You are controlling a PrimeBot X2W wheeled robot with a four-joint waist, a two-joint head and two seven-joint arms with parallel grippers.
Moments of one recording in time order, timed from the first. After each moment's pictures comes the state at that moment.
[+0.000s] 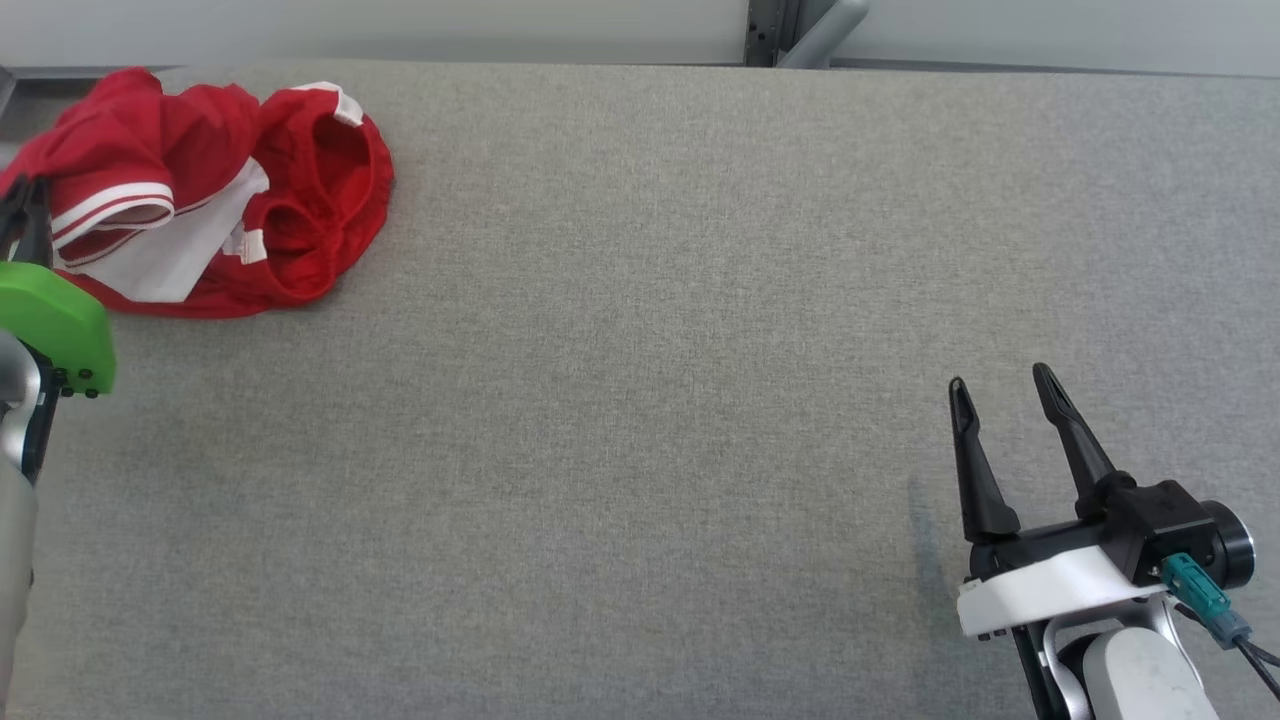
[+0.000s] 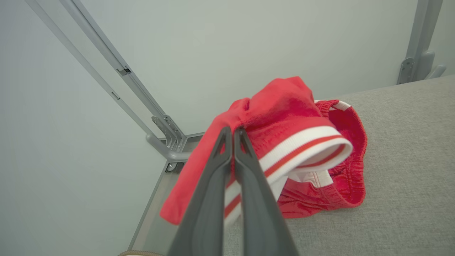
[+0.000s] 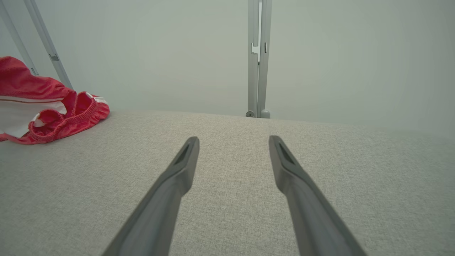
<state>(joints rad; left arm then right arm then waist) -0.88 0.47 -0.30 1.00 -0.28 -0.12 -0.21 -0.06 -0.05 0.02 0.03 0.05 0.13 -0.26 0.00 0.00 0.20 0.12</state>
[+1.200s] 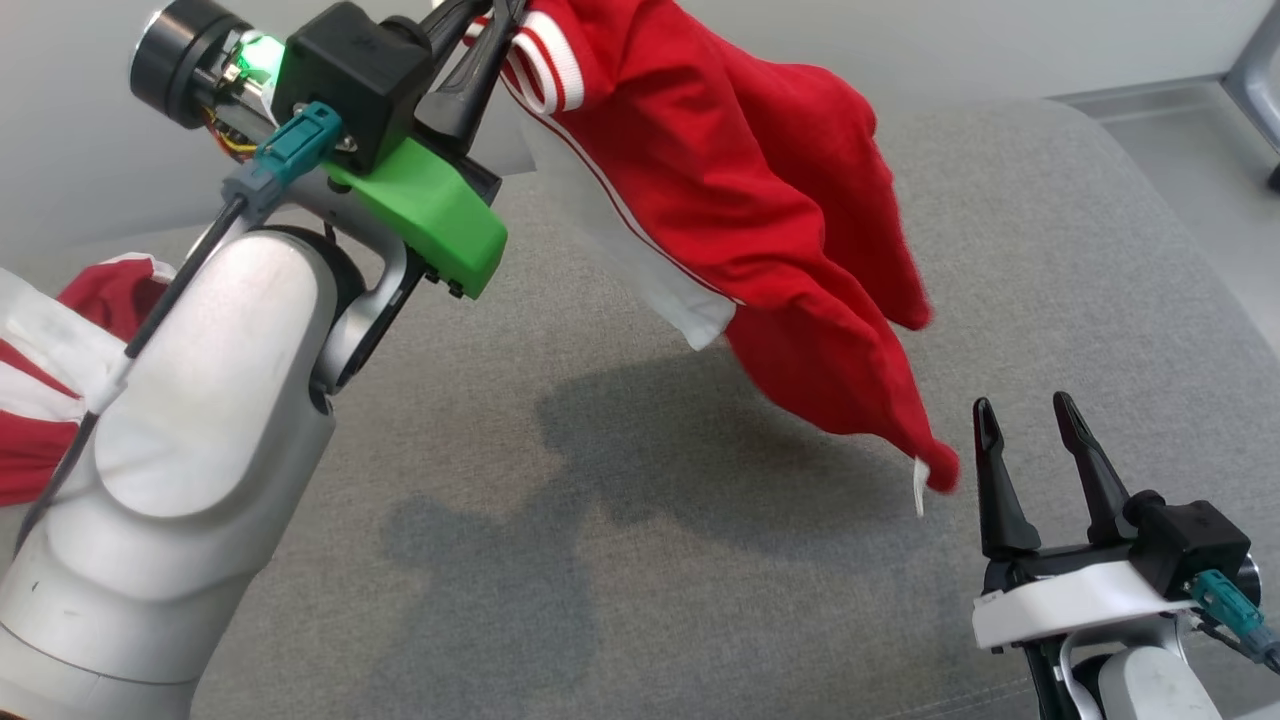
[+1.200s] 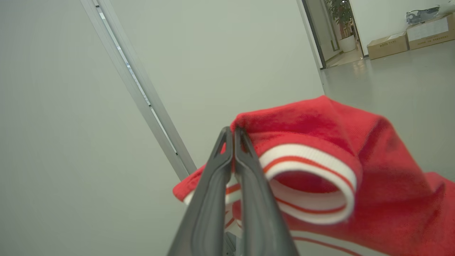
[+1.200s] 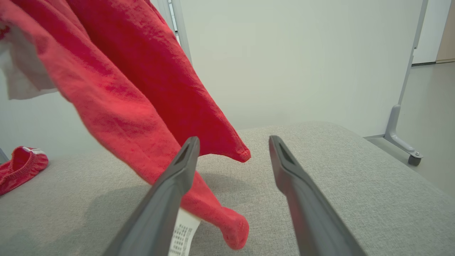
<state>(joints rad) -0.92 0.32 -0.59 0.16 -0.36 -0.10 0.05 -0.02 -0.05 0.00 0.05 0.17 0.13 -0.26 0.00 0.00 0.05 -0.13</state>
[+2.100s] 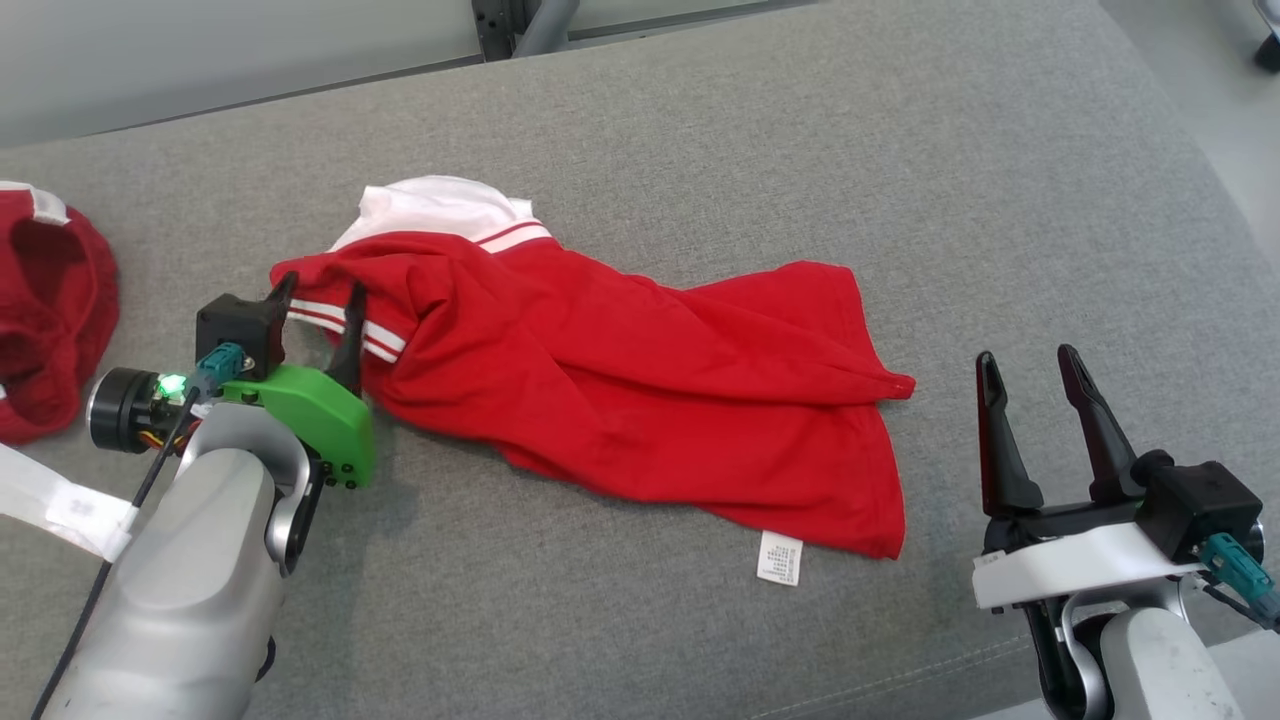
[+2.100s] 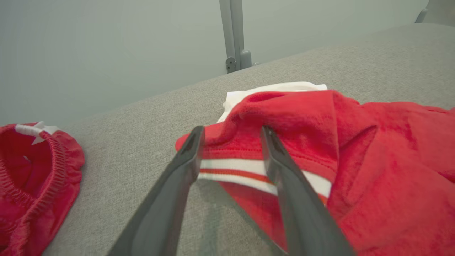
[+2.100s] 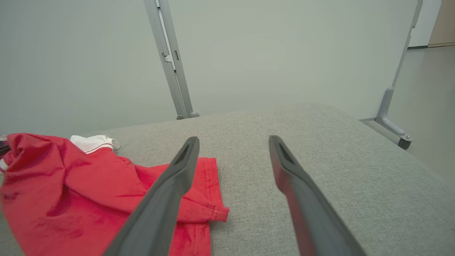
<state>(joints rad) -0.69 0.30 -0.52 0.82 -0.45 -0.02 -0.22 -0.09 -0.05 0.00 0.04 0.18 0.13 -0.26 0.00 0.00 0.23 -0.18</state>
